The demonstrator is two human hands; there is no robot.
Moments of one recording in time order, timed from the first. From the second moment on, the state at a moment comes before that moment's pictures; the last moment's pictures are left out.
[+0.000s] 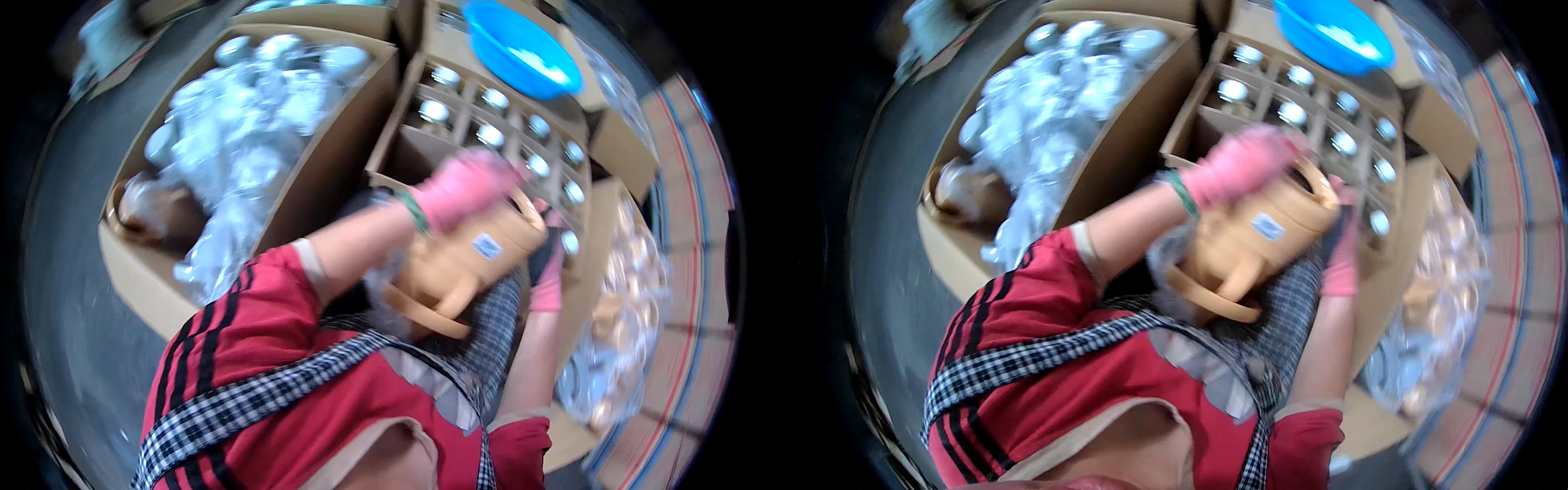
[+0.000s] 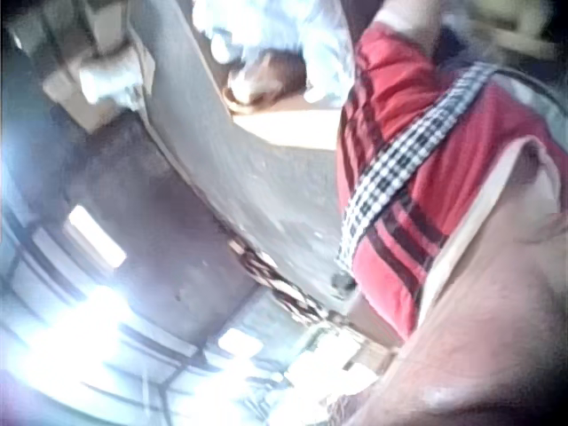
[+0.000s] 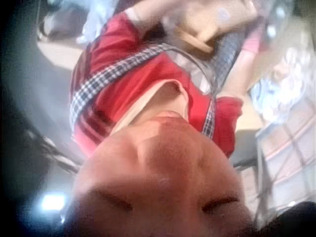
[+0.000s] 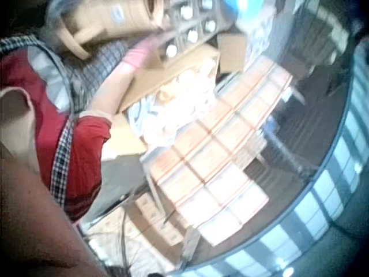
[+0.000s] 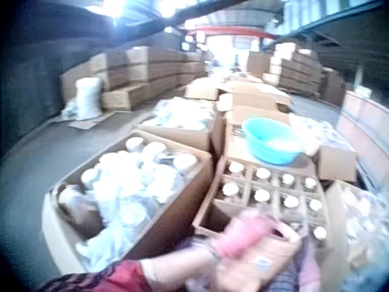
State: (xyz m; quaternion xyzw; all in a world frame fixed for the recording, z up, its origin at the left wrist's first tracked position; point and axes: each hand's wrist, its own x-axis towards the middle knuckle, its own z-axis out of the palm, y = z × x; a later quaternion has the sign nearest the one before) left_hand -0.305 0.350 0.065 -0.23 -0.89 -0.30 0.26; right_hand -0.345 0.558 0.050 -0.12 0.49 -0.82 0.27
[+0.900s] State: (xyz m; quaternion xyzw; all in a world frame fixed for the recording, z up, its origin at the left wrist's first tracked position) left_hand -0.299 0.359 0.080 0.15 -0.71 -0.61 0.31; right_hand -0.318 0.501 0.069 -0.04 0.62 -0.77 0.13
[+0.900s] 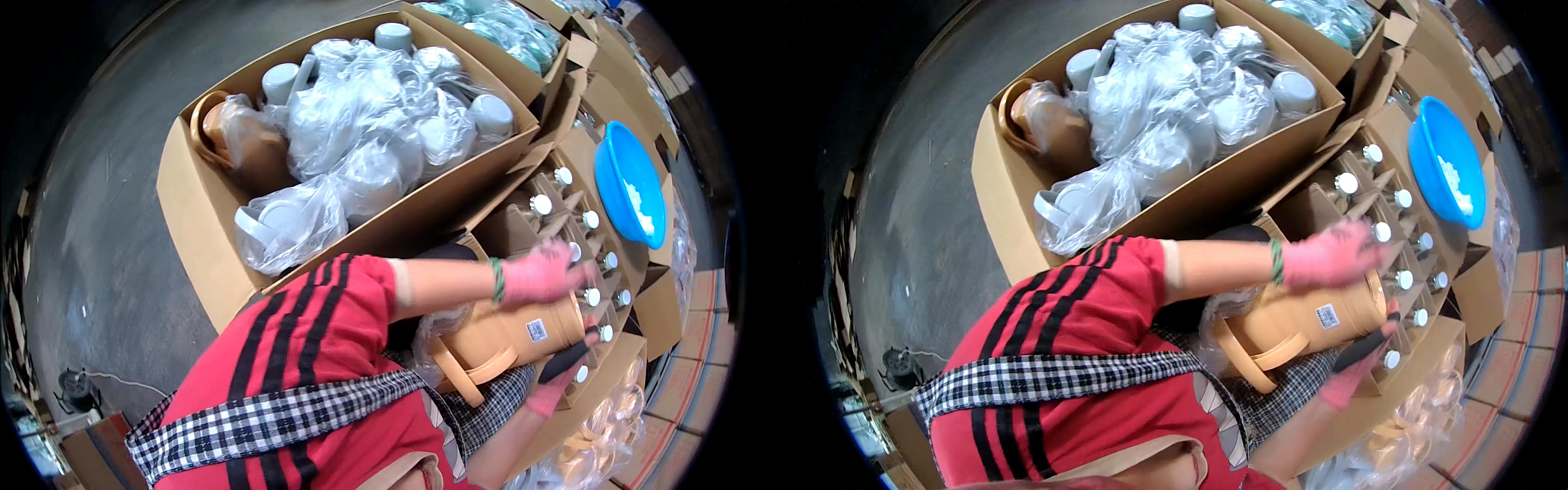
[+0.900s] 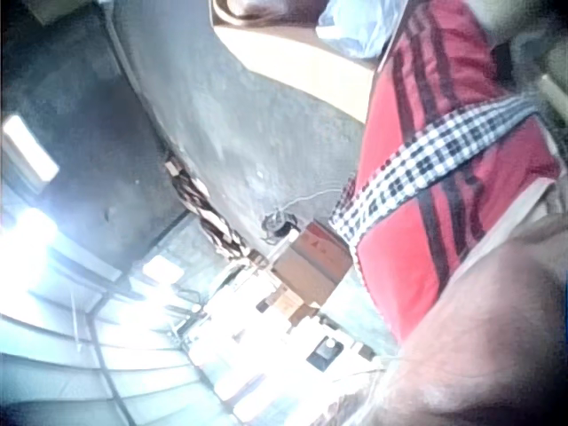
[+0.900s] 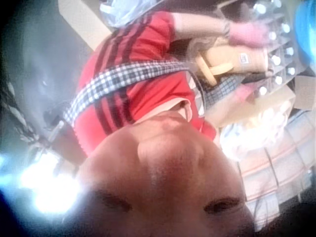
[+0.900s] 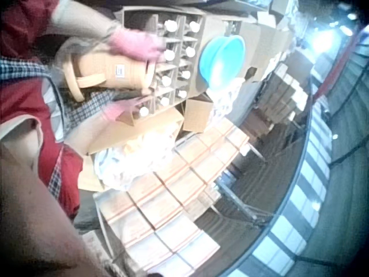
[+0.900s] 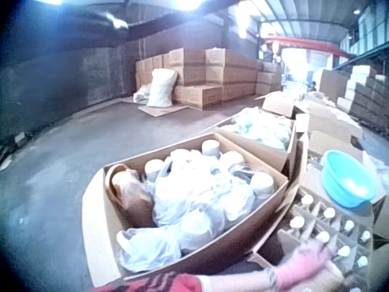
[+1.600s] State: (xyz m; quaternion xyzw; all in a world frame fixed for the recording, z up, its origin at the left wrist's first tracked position) left_hand -0.195 0.330 0.137 -0.05 -0.65 -0.74 0.18; right_hand -0.243 0.502 0.122 -0.36 0.77 -0.23 -0.47
